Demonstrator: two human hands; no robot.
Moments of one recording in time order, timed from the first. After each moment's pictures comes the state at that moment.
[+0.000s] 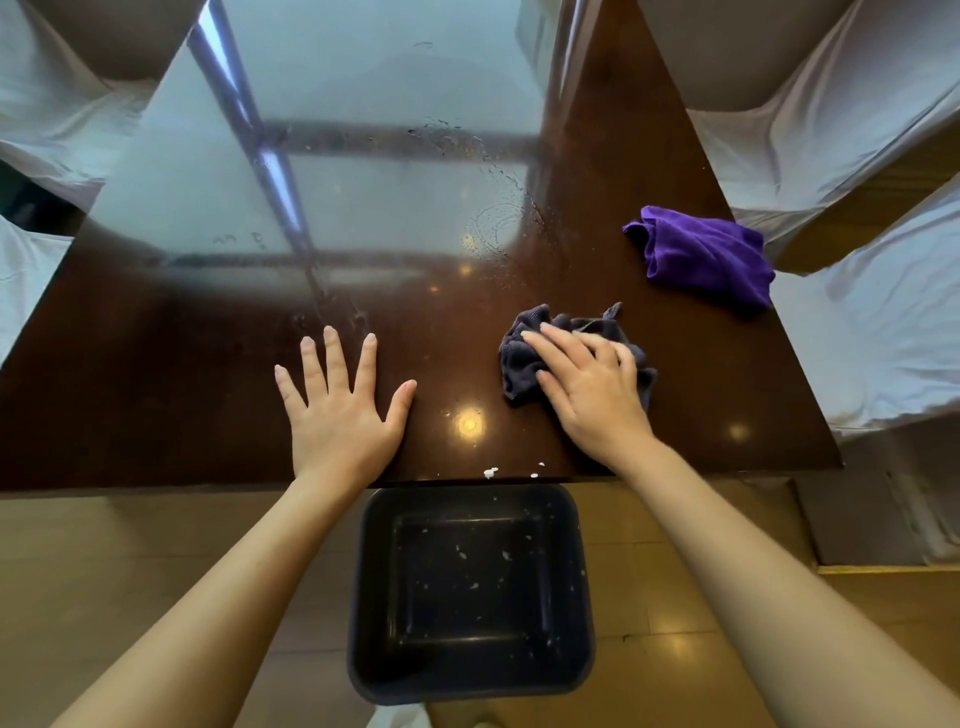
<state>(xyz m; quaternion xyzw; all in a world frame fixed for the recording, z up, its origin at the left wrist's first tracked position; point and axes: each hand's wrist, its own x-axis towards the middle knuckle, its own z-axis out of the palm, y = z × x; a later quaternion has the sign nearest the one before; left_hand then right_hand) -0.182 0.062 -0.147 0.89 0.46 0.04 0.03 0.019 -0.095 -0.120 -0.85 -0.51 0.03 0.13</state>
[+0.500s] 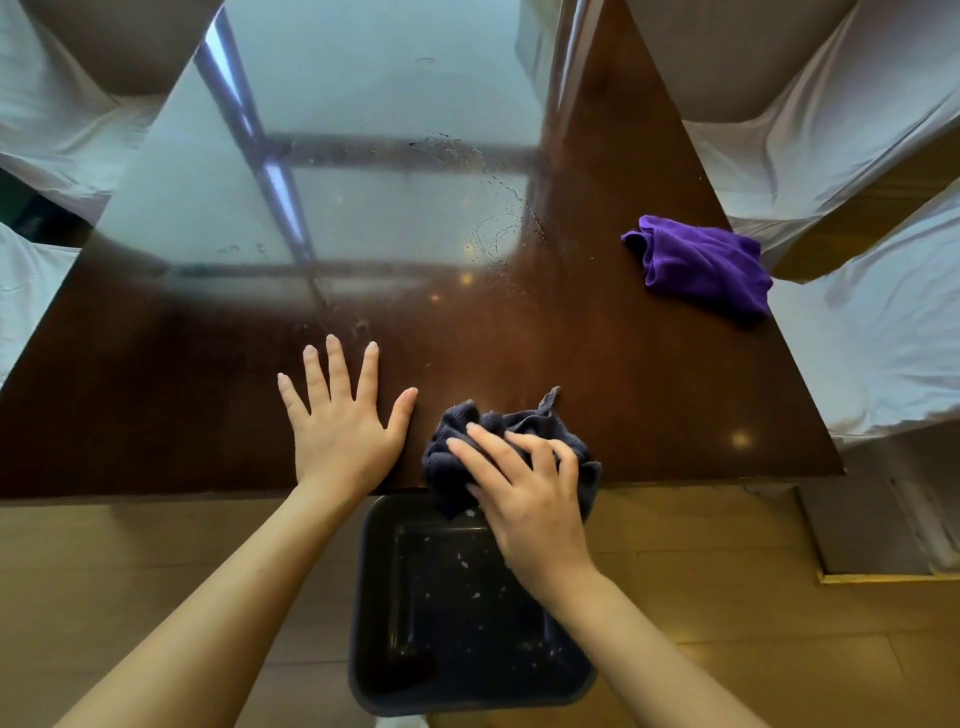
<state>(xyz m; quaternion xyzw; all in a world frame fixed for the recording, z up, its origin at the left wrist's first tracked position) -0.182 0.061 -0.144 0.89 0.46 0.04 0.04 -0.093 -0.120 -0.130 -0.82 -0.55 -0.03 0.18</state>
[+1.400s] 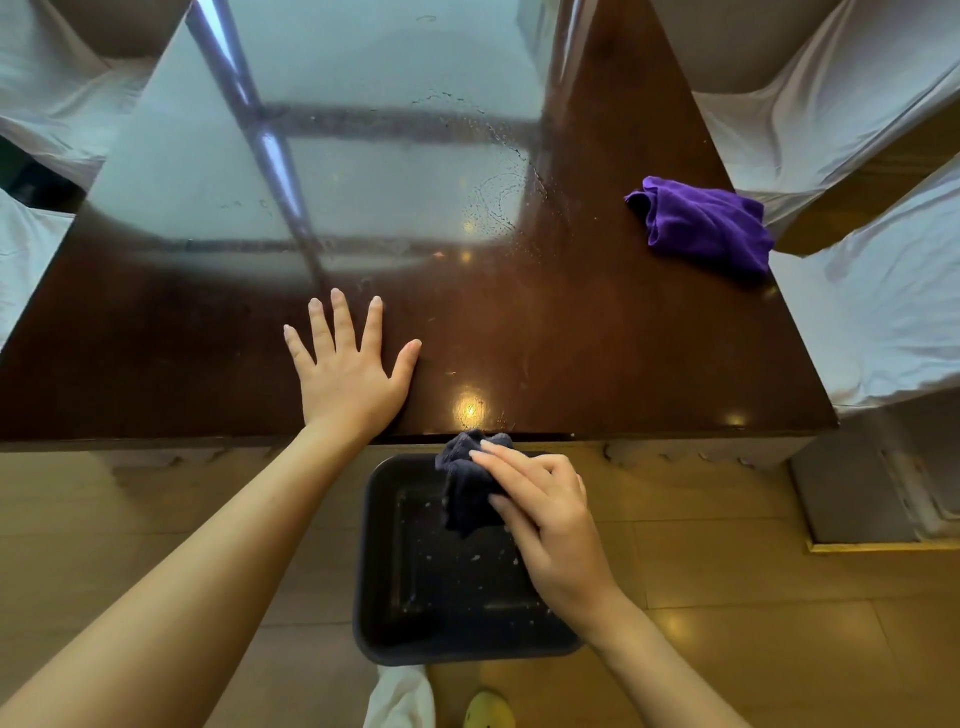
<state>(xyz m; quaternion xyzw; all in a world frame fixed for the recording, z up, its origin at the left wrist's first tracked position) -0.182 0.065 -0.146 0.89 0.46 0.03 0.06 -0.124 -0.170 -0.122 -0.76 -0.49 0.14 0.40</state>
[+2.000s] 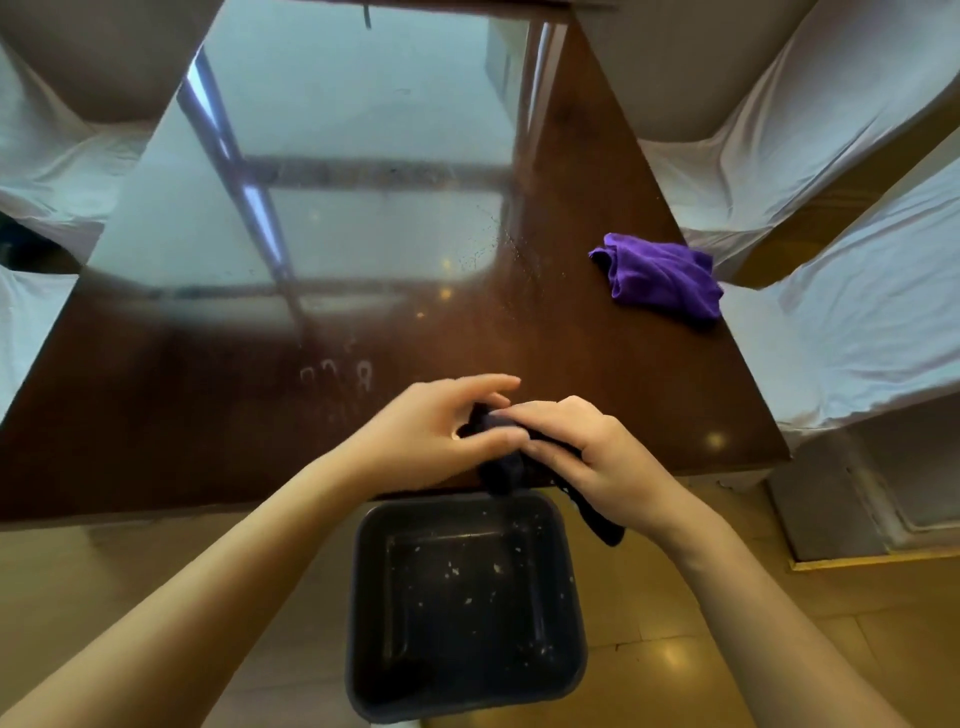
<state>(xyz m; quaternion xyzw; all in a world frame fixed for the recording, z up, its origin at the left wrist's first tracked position) -0.159 0.018 -0.022 0.87 0.13 0.01 0.48 -0.034 -0.141 -0.029 -0.71 -0.58 0.21 0.34</state>
